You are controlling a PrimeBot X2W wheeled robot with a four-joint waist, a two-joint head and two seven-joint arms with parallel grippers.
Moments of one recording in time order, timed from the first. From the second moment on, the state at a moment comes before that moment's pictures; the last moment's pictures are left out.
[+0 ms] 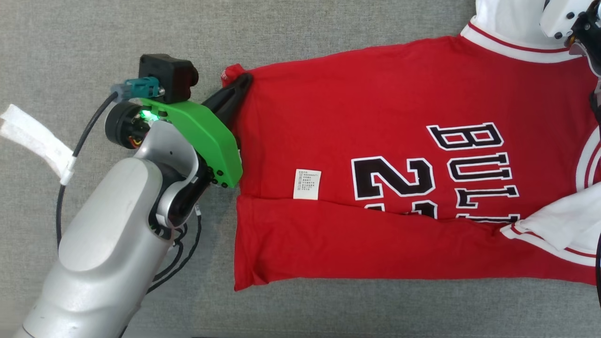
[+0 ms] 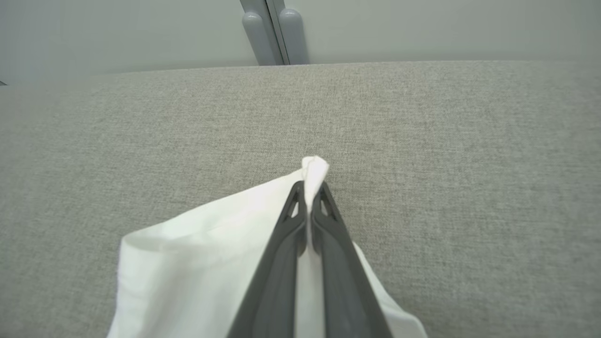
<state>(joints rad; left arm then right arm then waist) -0.73 0.29 -0.57 0.18 -0.74 -0.01 0.30 -1.04 -0.33 0.04 0.54 0.37 0.13 0.50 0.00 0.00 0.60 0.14</state>
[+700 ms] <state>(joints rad) -0.50 0.39 -0.52 -0.09 -0.77 0.07 0.26 -0.79 -0.41 0.00 0.27 0.56 0.13 0.45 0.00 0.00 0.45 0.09</state>
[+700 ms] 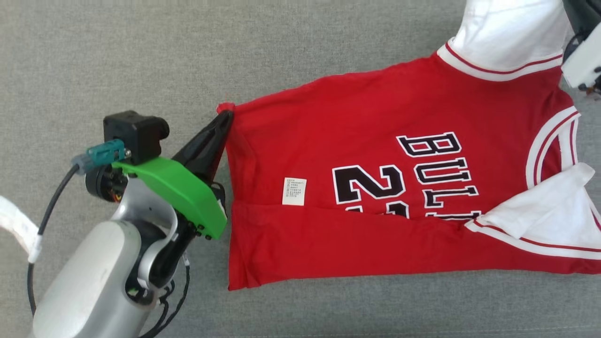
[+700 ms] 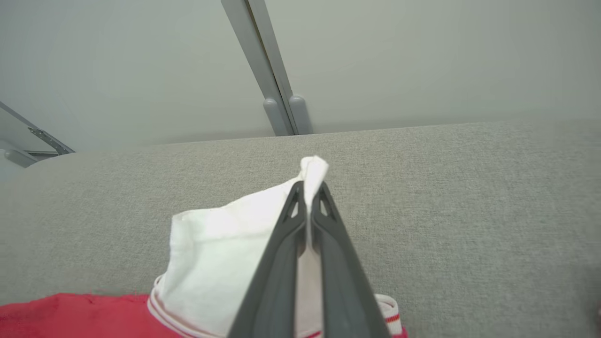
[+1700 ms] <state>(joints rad) -0.04 0.39 -0.52 -0.22 -0.83 0.21 0.11 -0.08 -0.15 -0.23 -0.11 0.58 0.13 0.48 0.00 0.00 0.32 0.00</state>
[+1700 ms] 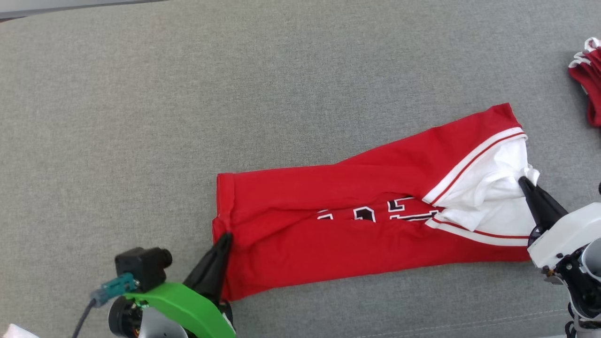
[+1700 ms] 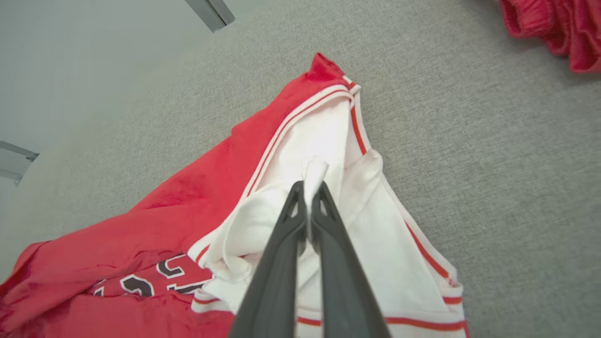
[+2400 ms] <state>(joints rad) -0.01 0.25 -0.45 -0.02 -0.57 0.22 -0.26 -0.31 -0.23 -0.18 0.27 0.34 0.13 0.58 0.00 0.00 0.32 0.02</state>
